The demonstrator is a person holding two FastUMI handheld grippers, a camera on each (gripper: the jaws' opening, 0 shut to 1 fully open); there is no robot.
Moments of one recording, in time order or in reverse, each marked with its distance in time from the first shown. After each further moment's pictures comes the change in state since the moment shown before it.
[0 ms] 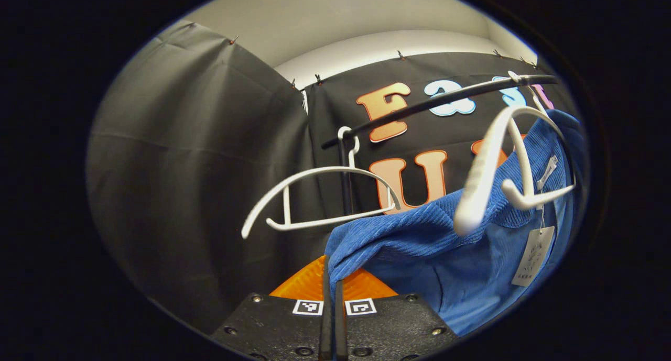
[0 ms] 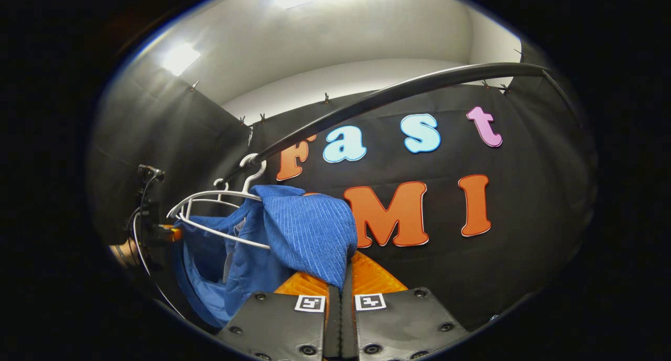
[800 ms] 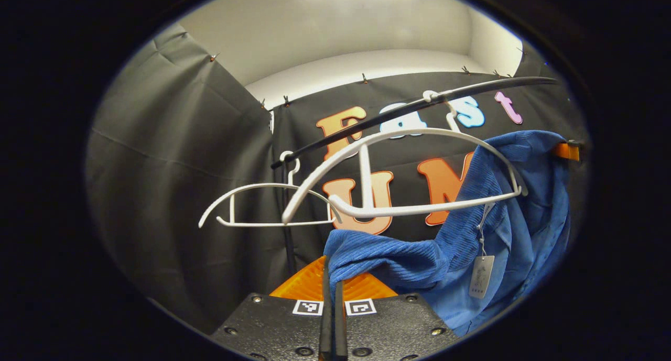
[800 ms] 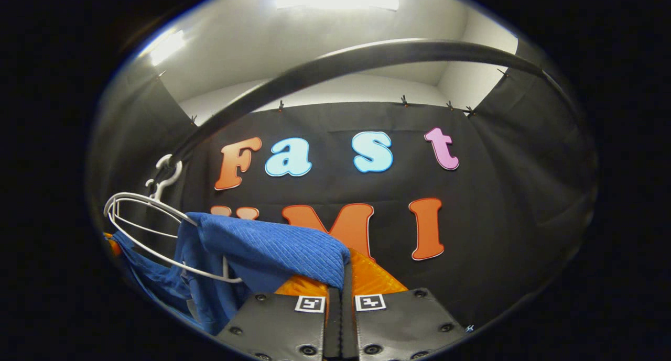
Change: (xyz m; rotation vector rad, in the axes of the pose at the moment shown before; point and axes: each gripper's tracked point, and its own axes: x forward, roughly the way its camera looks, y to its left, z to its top) left arm -0.063 -0.102 0.027 -0.008 -0.127 -0.178; right arm 0.071 -0.110 0.014 -0.094 -0.068 -0.320
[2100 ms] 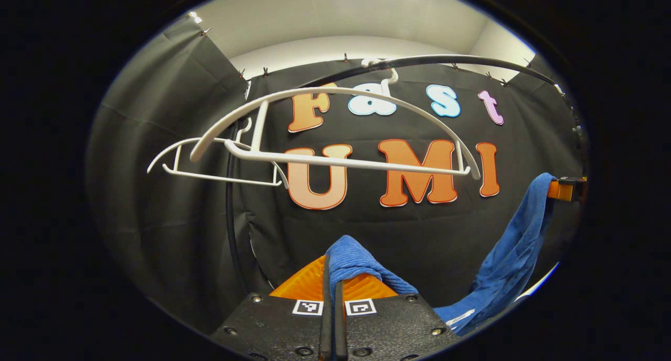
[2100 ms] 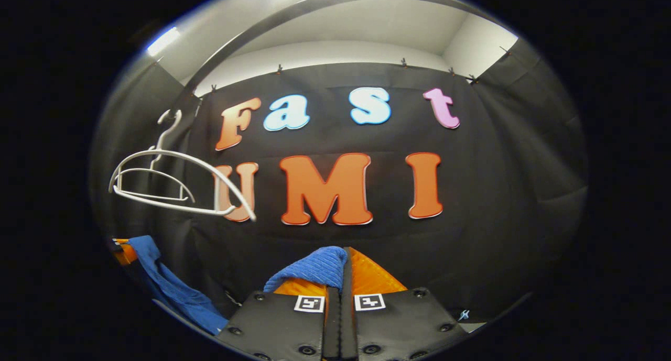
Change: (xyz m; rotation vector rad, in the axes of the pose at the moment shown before) left arm -0.024 -0.109 -0.054 -0.129 0.156 -0.140; right arm -0.052 0.031 -0.093 0.040 0.235 0.169
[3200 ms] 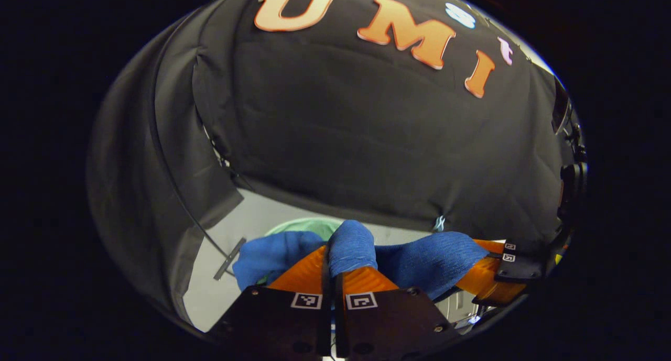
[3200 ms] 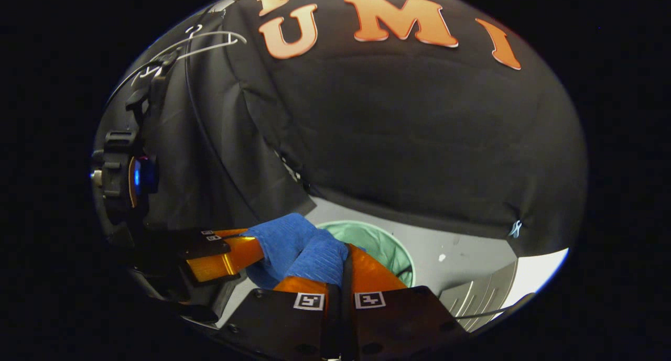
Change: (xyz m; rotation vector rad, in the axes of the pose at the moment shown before) left arm -0.069 -0.102 -0.327 -0.193 0.886 -0.279; right arm -0.089 0.145 -0.395 0.050 0.894 0.194
